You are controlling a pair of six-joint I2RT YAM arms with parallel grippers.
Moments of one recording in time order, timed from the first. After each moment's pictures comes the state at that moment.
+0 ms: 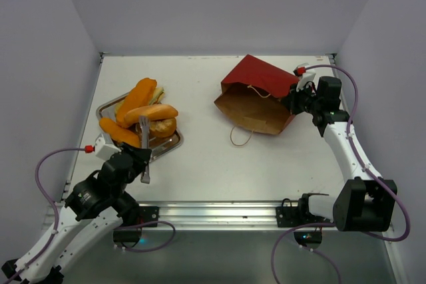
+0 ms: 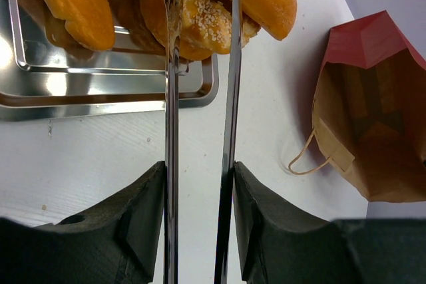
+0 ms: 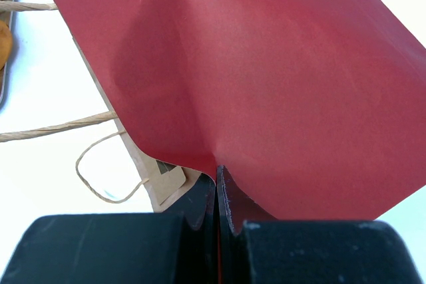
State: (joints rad) left arm -0.69 0.28 0.56 -0.91 -0.55 -1.24; right arm -0.02 1.24 0.94 -0.24 -0.49 -0.14
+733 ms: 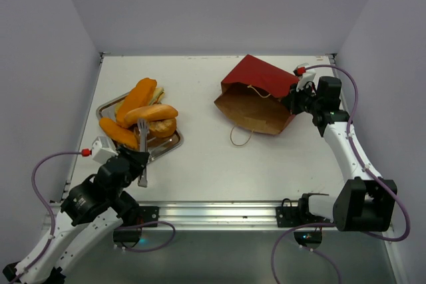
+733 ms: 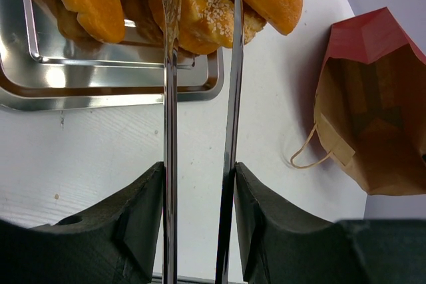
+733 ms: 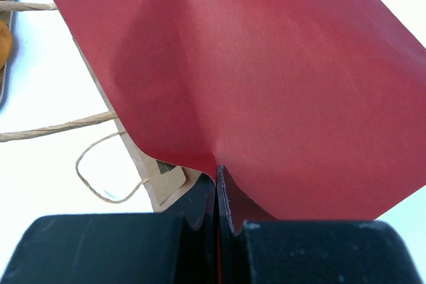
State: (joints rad) left arm -0.69 0.22 0.57 -0.98 -0.54 -1.25; right arm -0.02 1.24 0.94 -0.24 -0.49 -0.14
